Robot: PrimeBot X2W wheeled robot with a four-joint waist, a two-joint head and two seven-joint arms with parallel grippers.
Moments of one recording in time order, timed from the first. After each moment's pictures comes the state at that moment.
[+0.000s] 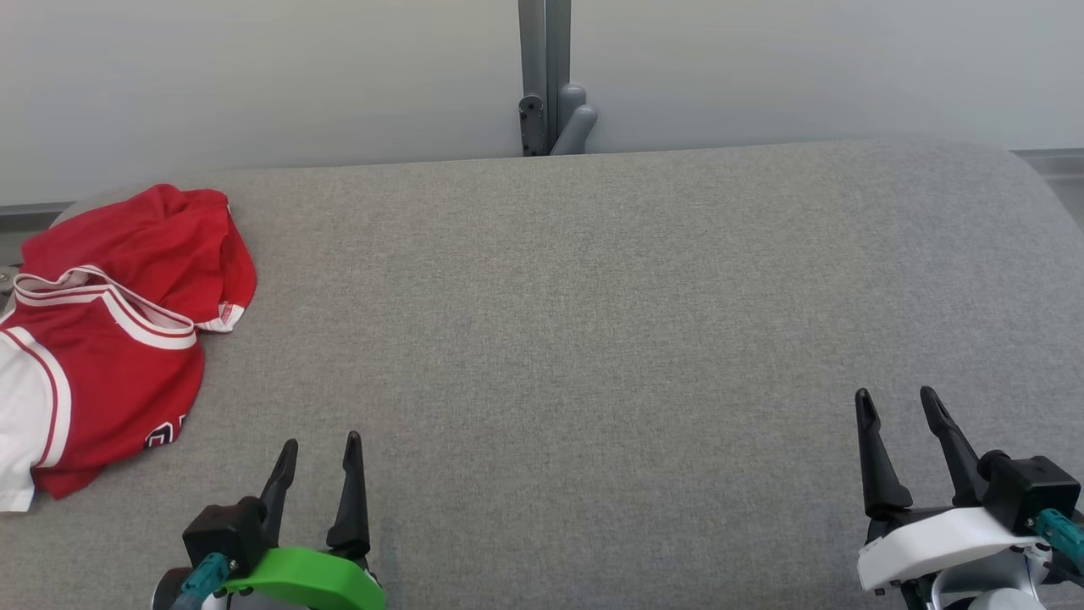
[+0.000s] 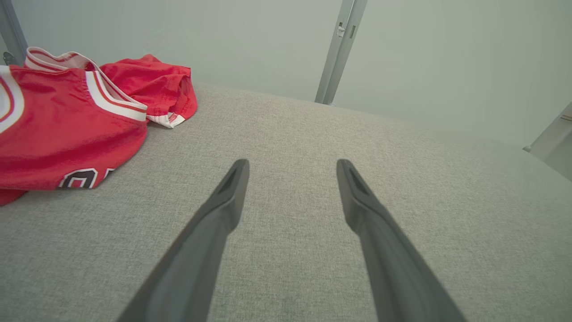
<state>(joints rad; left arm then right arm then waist) -0.01 0.04 -0.10 0.26 -0.32 -0.07 -0.20 0.05 -0.08 -0.05 0.08 0.21 0.13 -0.20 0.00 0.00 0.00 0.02</state>
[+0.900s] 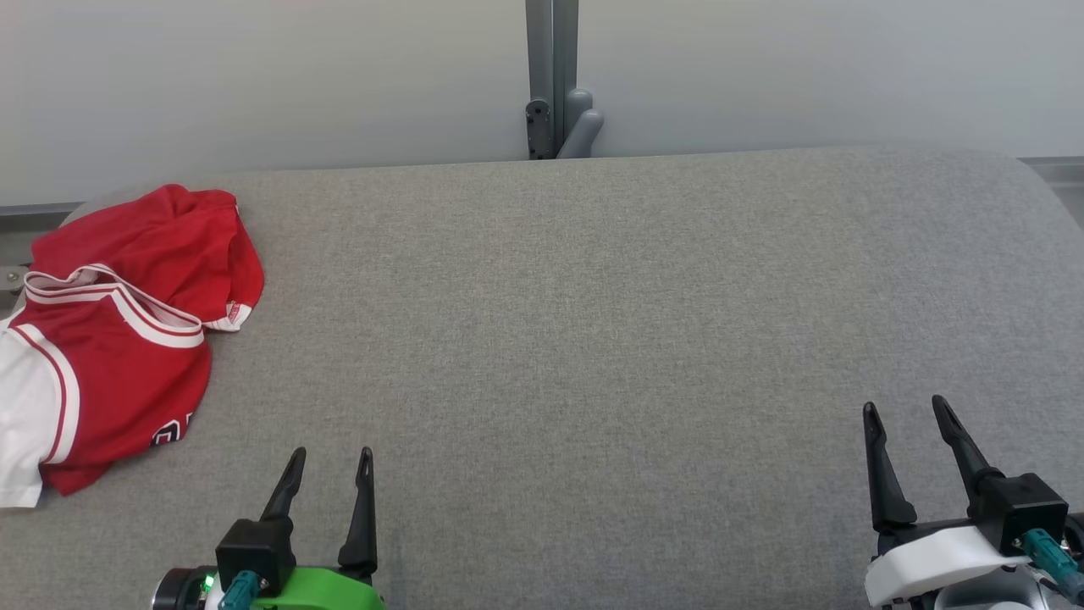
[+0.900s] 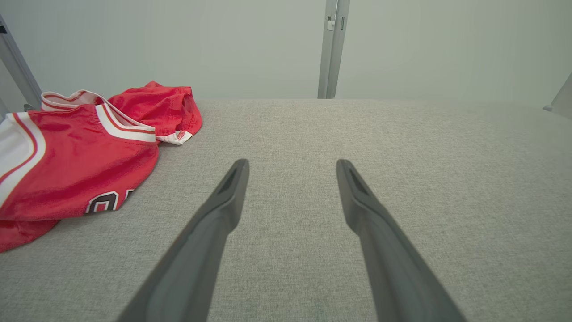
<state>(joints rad) 0.01 0.05 -0.10 0.28 -0.15 -0.07 -0.25 0.07 -0.06 -0.09 0.09 0.04 0.13 -0.25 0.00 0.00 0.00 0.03</state>
